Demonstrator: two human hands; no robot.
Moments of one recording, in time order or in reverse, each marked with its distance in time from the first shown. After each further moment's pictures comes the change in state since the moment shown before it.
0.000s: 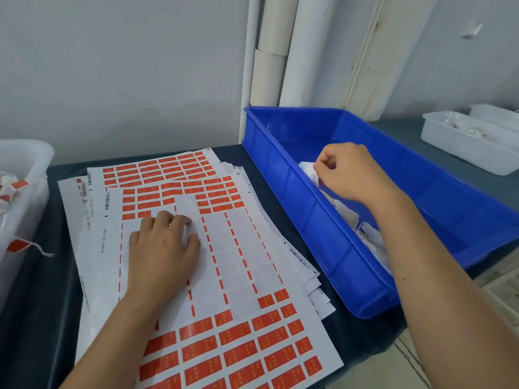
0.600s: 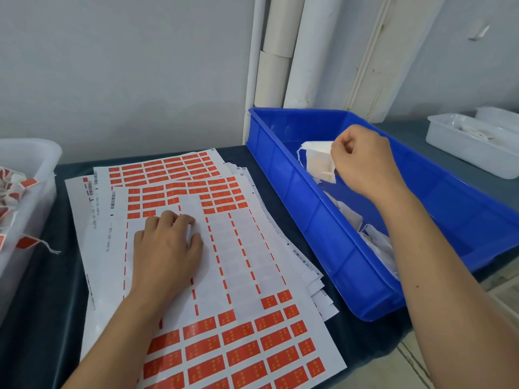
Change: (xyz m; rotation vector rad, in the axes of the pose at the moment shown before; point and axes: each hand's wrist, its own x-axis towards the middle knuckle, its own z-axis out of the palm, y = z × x) left_hand 0.002 -0.005 0.007 -0.028 0.024 0.012; right_hand 0.001 -0.005 -0.007 0.138 0.267 0.023
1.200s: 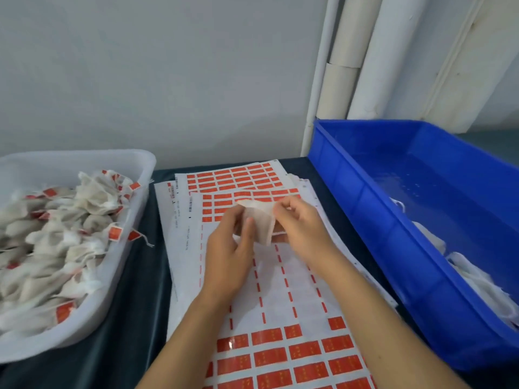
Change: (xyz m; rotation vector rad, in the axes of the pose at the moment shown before) left_hand -0.006 -0.002 -0.019 -0.759 0.129 -0.102; right_hand -0.088 -0.096 0.148 0.800 -0.560 0.117
